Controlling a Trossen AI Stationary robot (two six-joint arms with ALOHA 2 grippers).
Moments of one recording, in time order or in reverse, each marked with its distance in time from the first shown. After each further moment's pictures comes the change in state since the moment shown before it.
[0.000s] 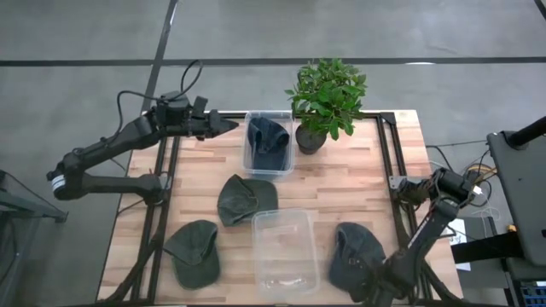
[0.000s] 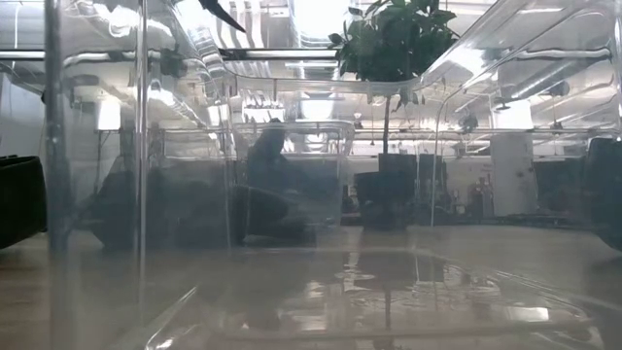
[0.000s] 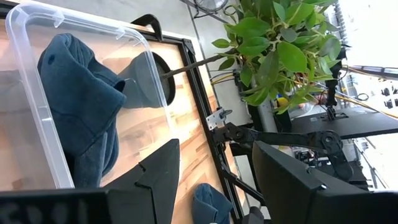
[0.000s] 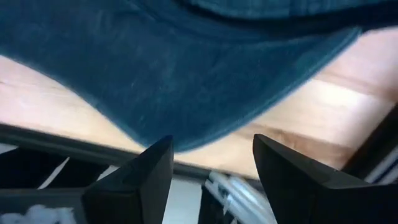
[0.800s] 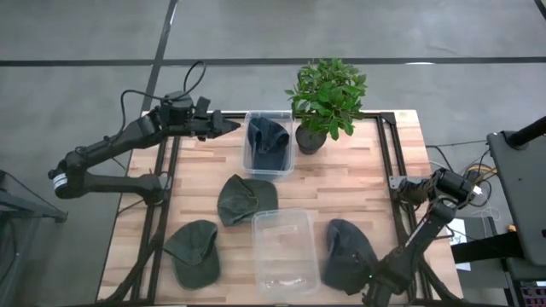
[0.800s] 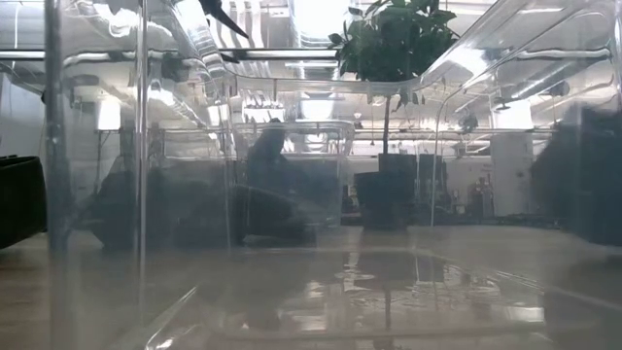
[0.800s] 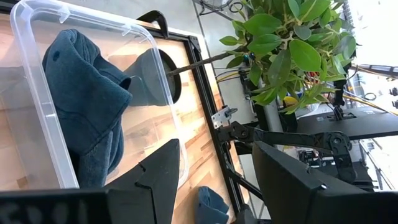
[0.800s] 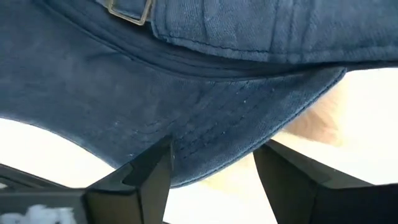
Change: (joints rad) left arm 0.000 0.023 0.000 0.000 0.000 0.000; right arm 0.000 0.001 -0.130 0.153 0.216 -0.006
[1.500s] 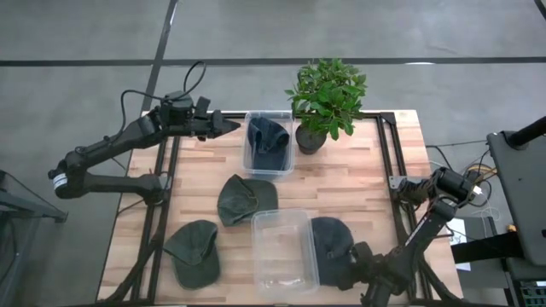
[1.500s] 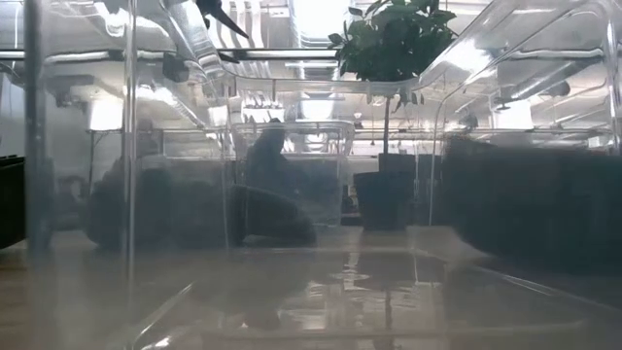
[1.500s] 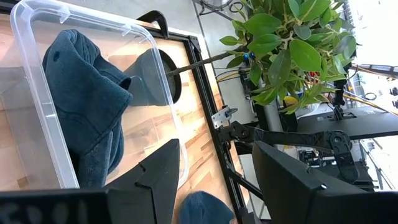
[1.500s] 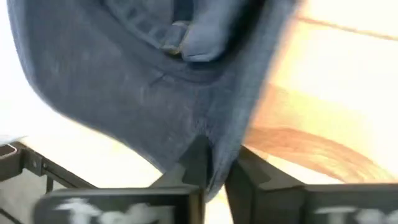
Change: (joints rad) left arm 0.000 0.000 0.000 0.000 0.000 0.002; right arm -0.010 -0.004 0.037 -0.025 0.258 0.005
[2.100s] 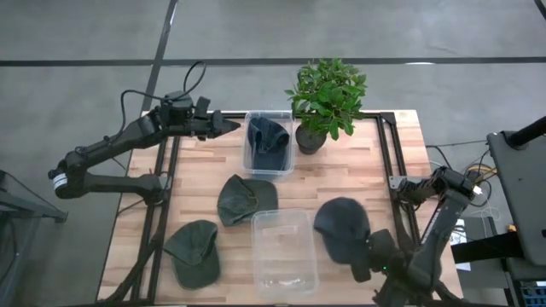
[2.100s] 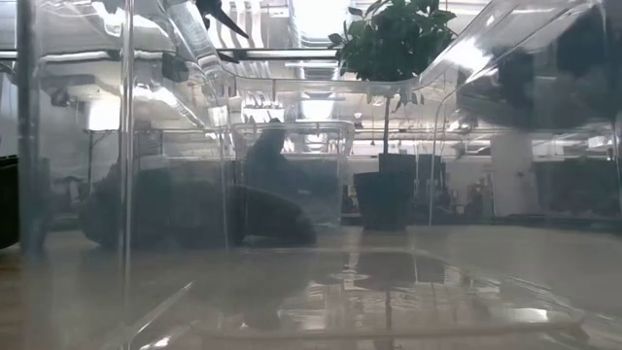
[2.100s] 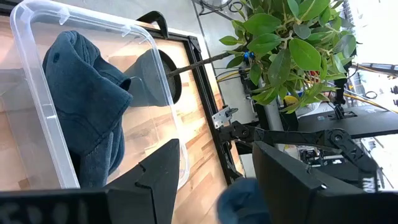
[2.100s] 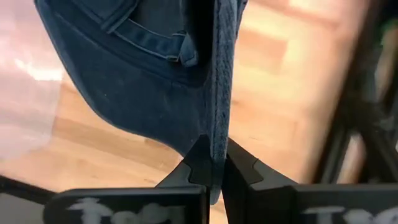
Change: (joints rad) left arm 0.000 -0.001 0.000 0.000 0.000 0.011; right arm -0.003 -0.011 0.492 -0.850 -0.100 -0.004
